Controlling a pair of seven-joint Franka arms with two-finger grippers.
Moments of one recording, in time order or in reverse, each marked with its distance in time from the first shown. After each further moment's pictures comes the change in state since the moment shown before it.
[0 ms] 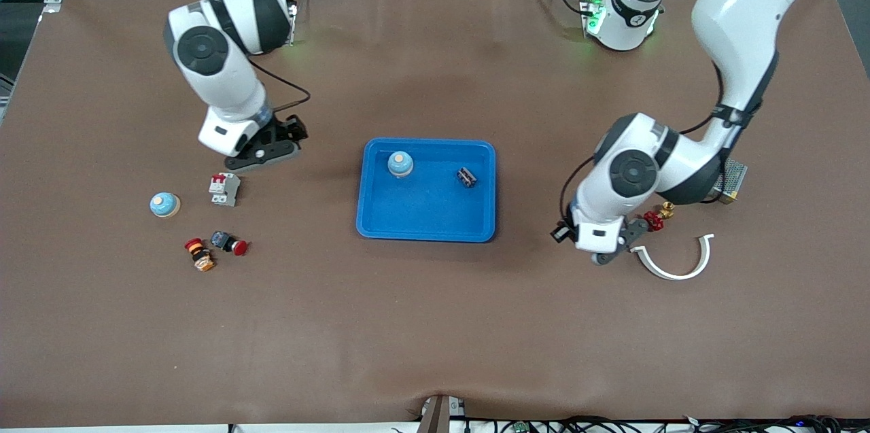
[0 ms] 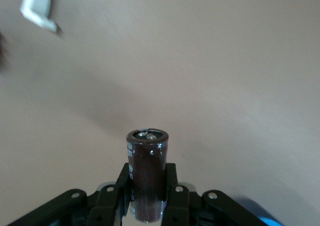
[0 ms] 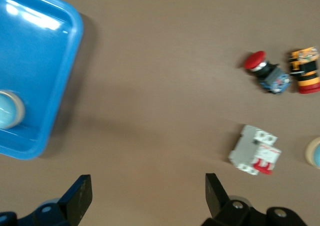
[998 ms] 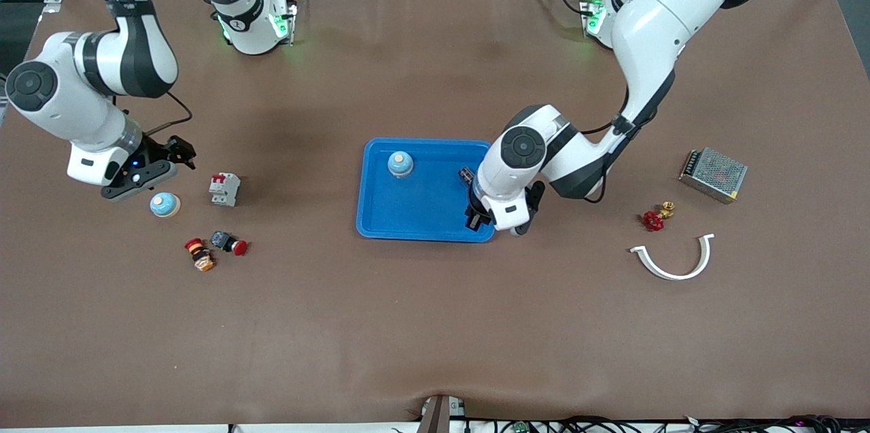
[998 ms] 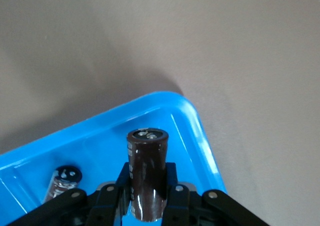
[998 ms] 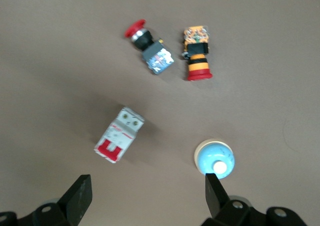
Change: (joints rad) left arm -0.260 0.161 0.015 0.114 -0.008 0.145 -0.634; right arm -0.448 0.071 -0.003 -0.037 0.025 0.152 -0.644
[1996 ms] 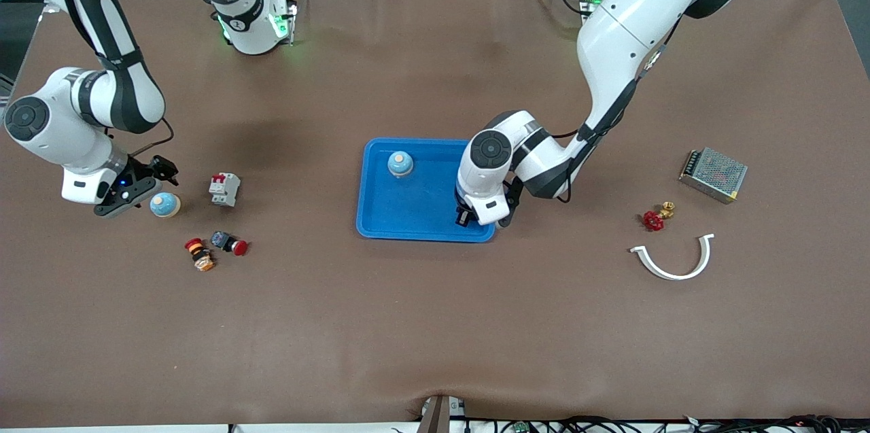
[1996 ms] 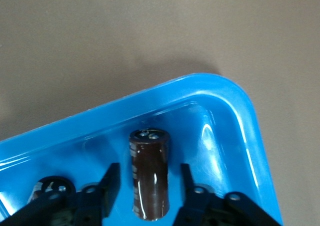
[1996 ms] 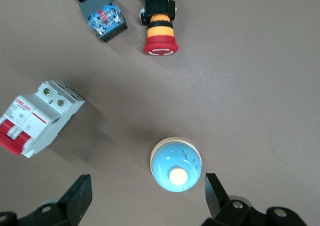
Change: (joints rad) left arm -0.151 0.055 0.133 0.015 0.005 0.037 -0.095; right arm -0.141 0.175 0.001 0.001 0.000 0.196 -0.216
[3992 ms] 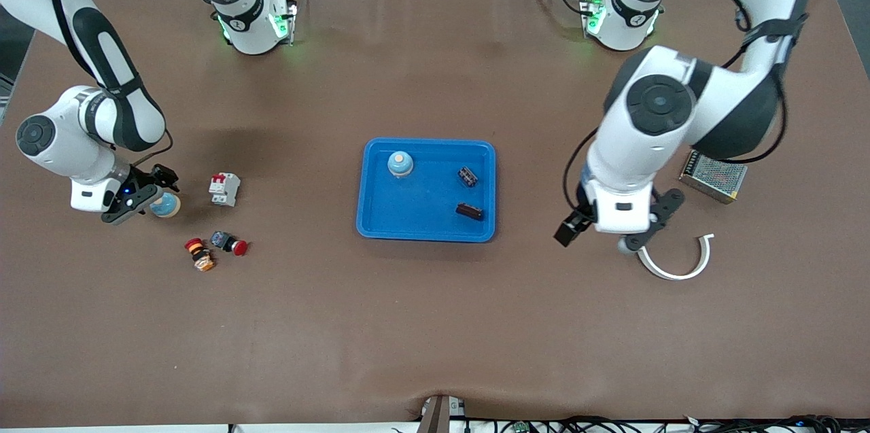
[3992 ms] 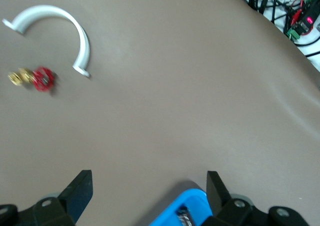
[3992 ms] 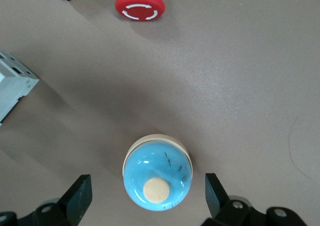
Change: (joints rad) left arm 0.287 -0.421 -0.004 0.112 -0.096 -0.465 0.838; right arm -0.062 0.150 0.003 0.032 0.049 0.104 -0.139
